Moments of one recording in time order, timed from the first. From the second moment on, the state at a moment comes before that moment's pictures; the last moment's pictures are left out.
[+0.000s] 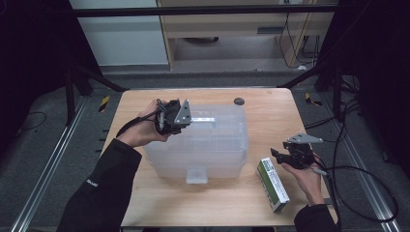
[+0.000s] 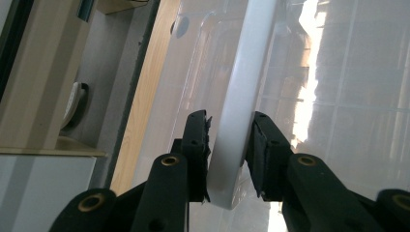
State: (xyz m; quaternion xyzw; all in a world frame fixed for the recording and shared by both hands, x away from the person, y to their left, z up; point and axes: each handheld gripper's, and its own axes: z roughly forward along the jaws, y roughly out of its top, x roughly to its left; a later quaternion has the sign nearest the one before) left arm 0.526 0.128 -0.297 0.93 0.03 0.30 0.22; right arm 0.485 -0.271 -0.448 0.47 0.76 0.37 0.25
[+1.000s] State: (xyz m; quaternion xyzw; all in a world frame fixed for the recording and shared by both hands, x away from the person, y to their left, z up) left arm 0.536 0.128 -0.287 0.92 0.04 0.30 0.23; right arm 0.454 -0.234 -0.388 0.39 0.78 0.44 0.21
